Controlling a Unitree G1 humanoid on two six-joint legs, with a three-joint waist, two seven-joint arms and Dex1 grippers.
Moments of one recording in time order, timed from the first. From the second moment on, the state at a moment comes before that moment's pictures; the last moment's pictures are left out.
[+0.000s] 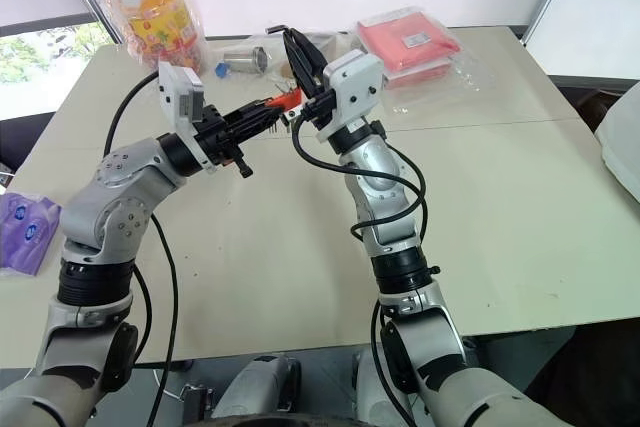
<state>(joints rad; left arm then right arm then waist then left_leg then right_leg) -0.60 0.43 0.06 -0.21 -0.58 0.54 -0.67 -0.71 0.02 0.08 0.07 0.14 -0.15 0.32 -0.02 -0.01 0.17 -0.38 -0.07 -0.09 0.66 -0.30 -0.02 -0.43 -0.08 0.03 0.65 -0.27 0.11</state>
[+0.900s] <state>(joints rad) -0.60 0.43 0.06 -0.21 -0.58 0.54 -0.67 -0.71 0.02 0.09 0.07 0.14 -0.15 0.32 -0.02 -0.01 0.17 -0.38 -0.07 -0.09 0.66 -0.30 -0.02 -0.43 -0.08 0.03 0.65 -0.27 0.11</state>
